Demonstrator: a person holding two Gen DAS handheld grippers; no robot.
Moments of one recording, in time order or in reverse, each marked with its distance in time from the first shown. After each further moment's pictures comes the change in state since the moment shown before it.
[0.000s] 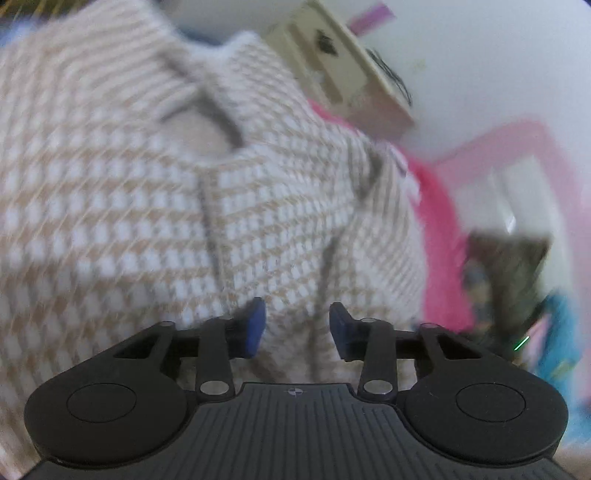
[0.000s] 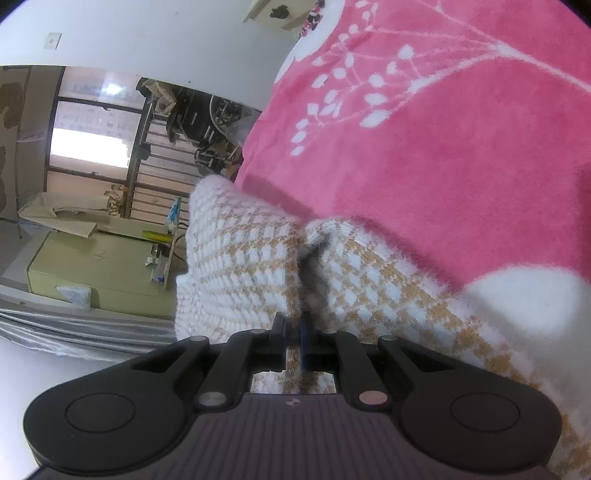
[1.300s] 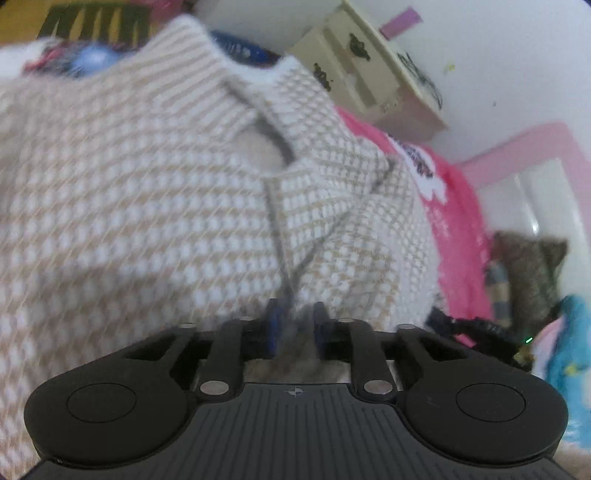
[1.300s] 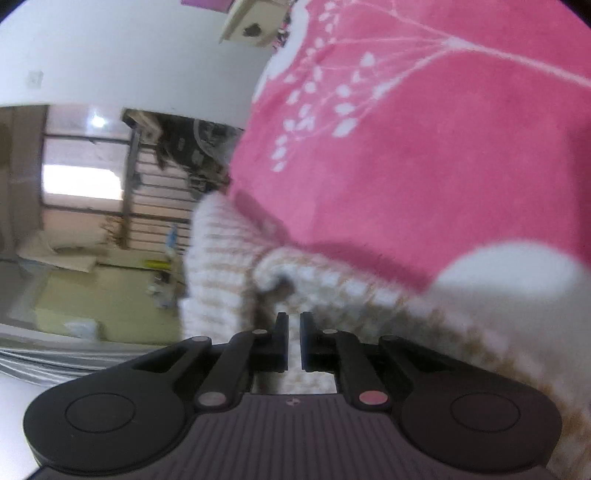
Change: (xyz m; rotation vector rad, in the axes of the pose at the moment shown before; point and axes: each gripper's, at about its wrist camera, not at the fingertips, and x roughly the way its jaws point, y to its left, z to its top) left arm -0.058 -0.001 -0.008 0.026 0.025 0.147; right arm -0.011 0.000 -0.008 0.106 -0.035 0.008
